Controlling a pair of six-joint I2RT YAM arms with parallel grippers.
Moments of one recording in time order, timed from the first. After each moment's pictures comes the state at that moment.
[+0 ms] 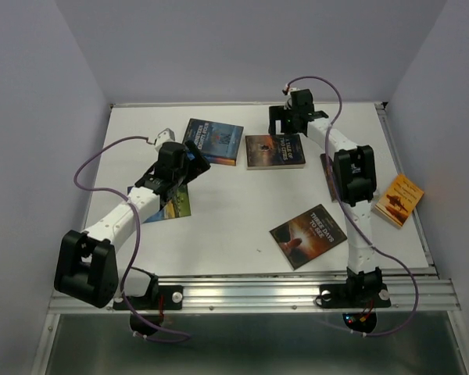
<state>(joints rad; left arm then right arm) -0.36 1.30 0.84 -0.14 -0.16 -0.79 0.25 2.34 2.01 -0.38 -0.09 0.14</state>
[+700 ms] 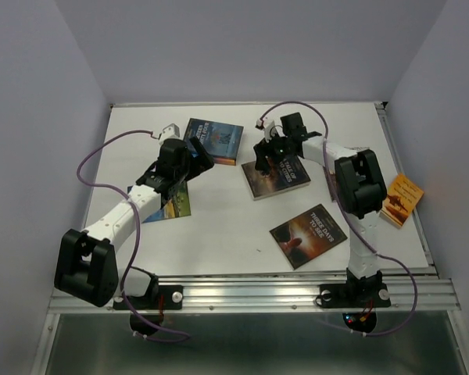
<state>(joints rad) -0.39 1.31 0.89 -0.13 -0.13 -0.74 0.35 2.21 1.66 -0.29 -0.49 -0.32</state>
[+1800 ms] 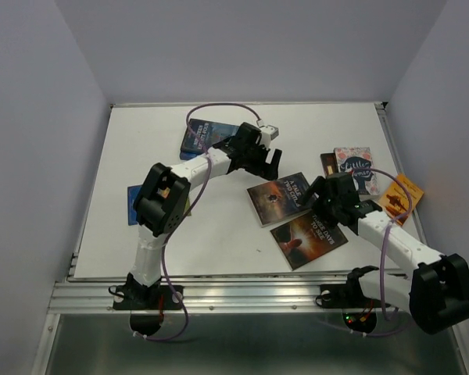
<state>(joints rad) -0.66 2.03 1.55 -0.26 0.26 -0.20 0.33 1.11 0.60 -0.37 0.05 0.95</state>
